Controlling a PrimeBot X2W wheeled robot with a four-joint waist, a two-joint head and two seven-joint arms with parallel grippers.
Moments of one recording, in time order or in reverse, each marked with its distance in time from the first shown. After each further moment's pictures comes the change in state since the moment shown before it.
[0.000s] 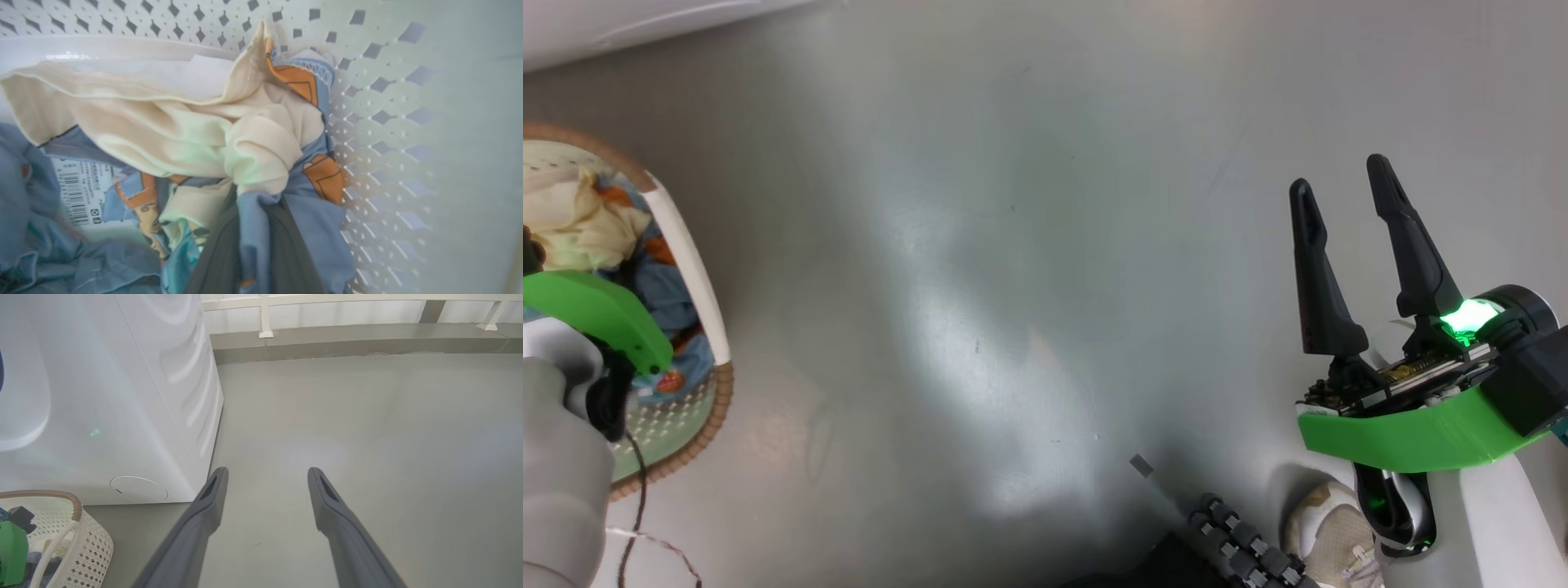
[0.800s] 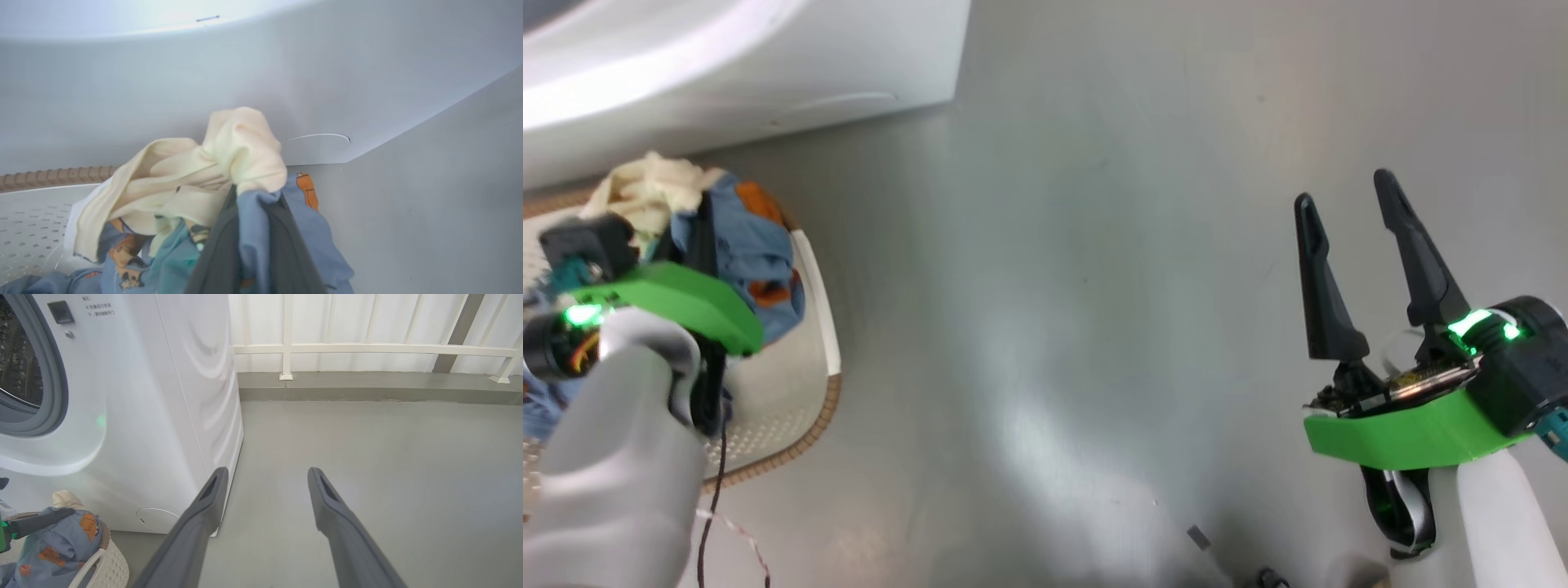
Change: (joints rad) left arm 0.094 -0.091 0.061 -0.252 0.122 0.050 -0.246; right arm 0.007 -0.001 -0.039 0.038 -0.096 0.000 0.000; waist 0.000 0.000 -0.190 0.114
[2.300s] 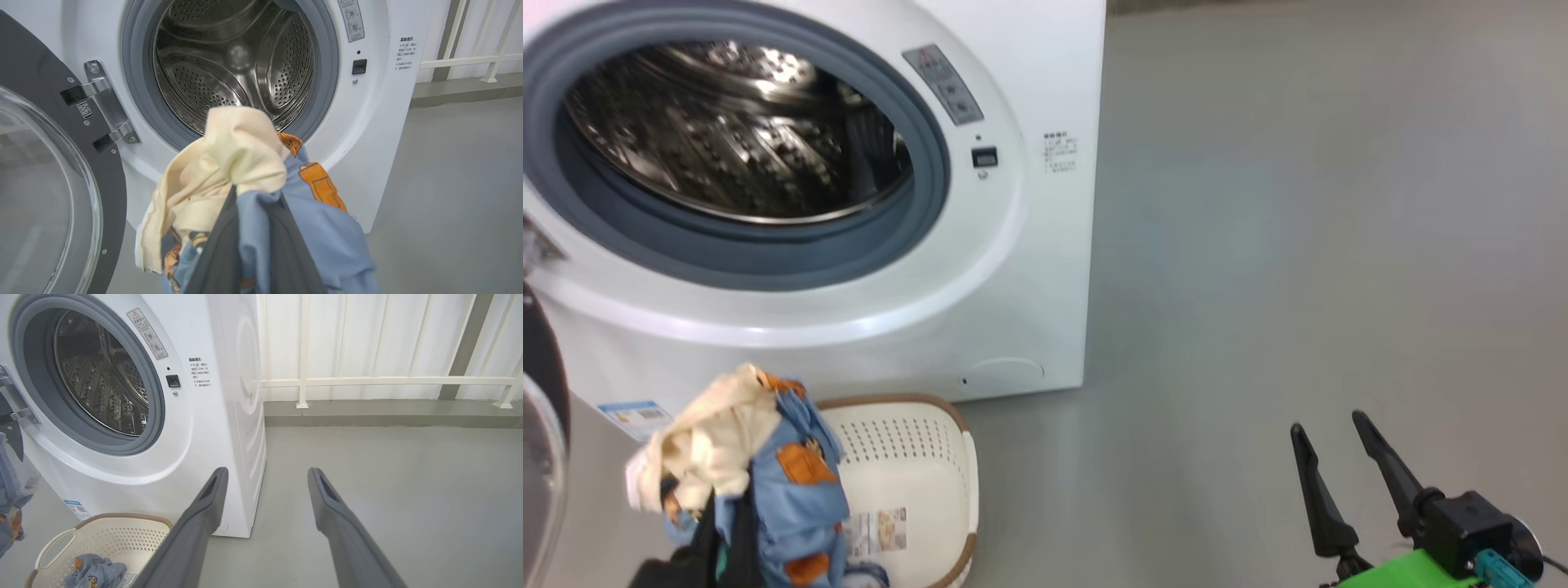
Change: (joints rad) left arm 0.956 -0.017 0.242 -0.958 0.427 0.206 0.028; right arm 0.322 0.001 -0.054 0.191 -0.046 0.000 0.017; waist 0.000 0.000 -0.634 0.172
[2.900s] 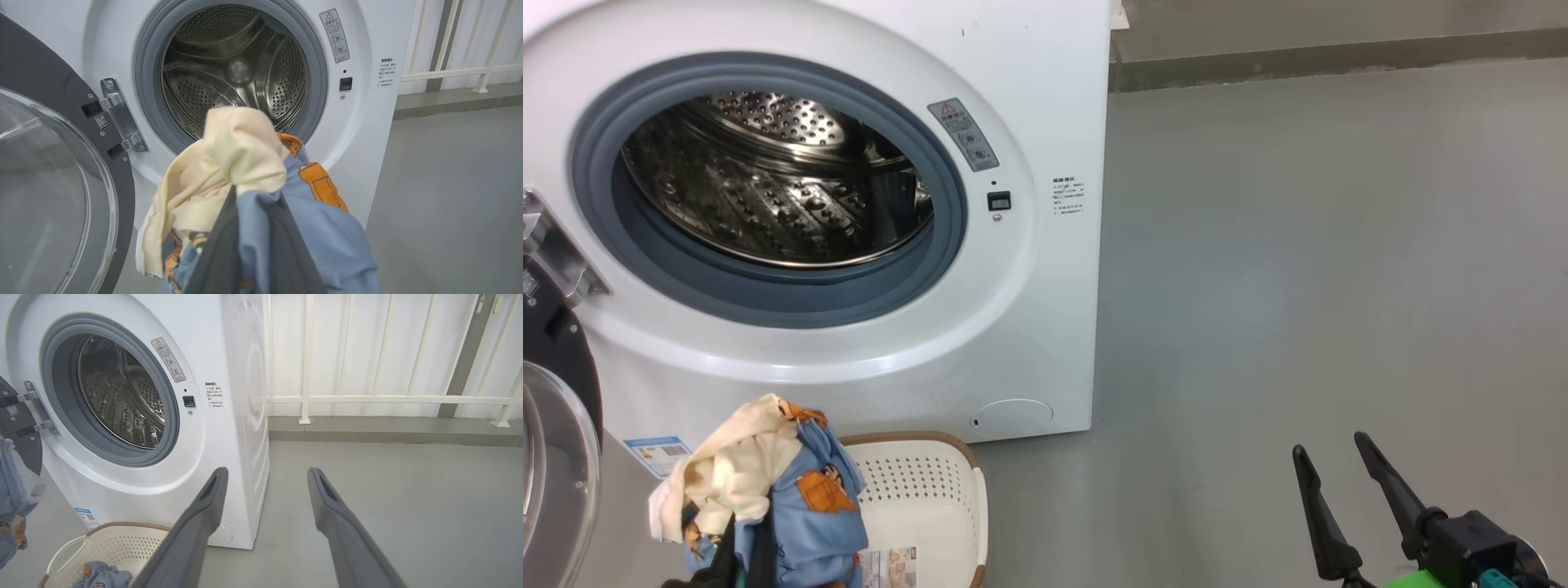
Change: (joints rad) left arm 0.061 0.000 -0.033 -0.042 0.000 0.017 0.032; right arm 0.062 0.001 0.002 -0.057 0.000 0.000 0.036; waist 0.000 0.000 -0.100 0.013
